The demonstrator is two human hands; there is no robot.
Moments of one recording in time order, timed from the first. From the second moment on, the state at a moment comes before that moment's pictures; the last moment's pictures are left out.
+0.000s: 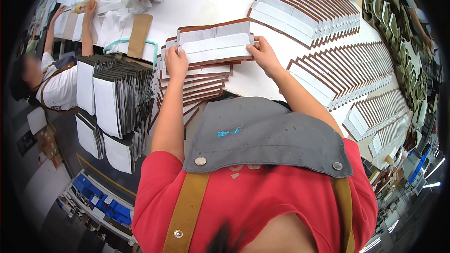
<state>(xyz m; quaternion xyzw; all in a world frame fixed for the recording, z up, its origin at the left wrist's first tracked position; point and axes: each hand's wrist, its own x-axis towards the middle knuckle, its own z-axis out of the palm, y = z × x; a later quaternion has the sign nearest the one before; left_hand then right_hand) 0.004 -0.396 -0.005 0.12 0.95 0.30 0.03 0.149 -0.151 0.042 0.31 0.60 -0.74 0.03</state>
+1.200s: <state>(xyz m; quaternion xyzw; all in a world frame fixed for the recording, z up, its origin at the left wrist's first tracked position) -0.016 -0.435 -0.011 0.12 0.88 0.45 0.13 0.239 -0.123 0.071 0.37 0.73 -0.55 0.15</state>
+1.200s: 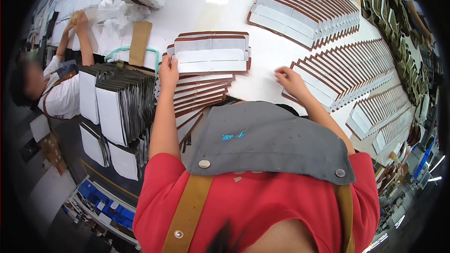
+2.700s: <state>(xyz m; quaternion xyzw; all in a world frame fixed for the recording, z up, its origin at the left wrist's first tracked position) -0.019 -0.427 0.009 0.24 0.91 0.33 0.08 0.089 -0.134 0.009 0.28 0.88 -0.37 0.07</state>
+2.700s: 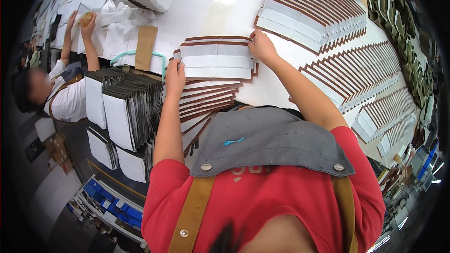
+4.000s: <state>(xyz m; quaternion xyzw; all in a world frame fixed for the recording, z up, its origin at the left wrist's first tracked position) -0.019 -0.340 0.069 0.08 0.77 0.56 0.29 0.202 -0.045 0.107 0.33 0.55 -0.77 -0.02</state>
